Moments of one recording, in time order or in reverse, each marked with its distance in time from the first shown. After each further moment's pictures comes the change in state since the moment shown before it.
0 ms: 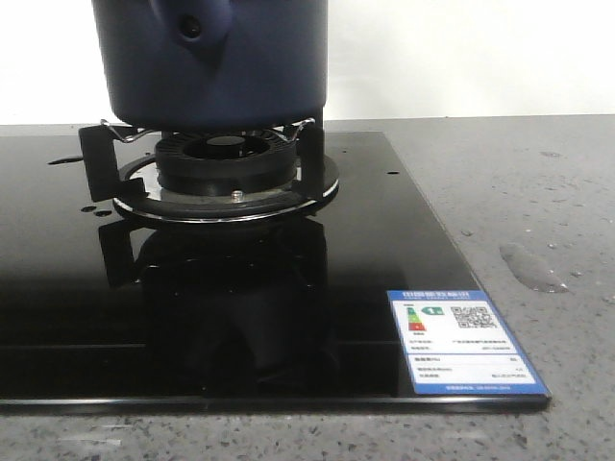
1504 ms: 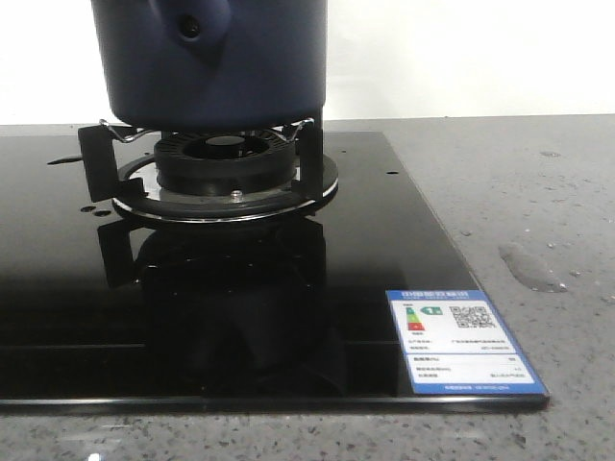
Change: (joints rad) left arm -0.082 0.000 0.002 -0.009 -0.077 0.000; right arm 0.096 0.006 -0.045 -0.121 0.267 0.162
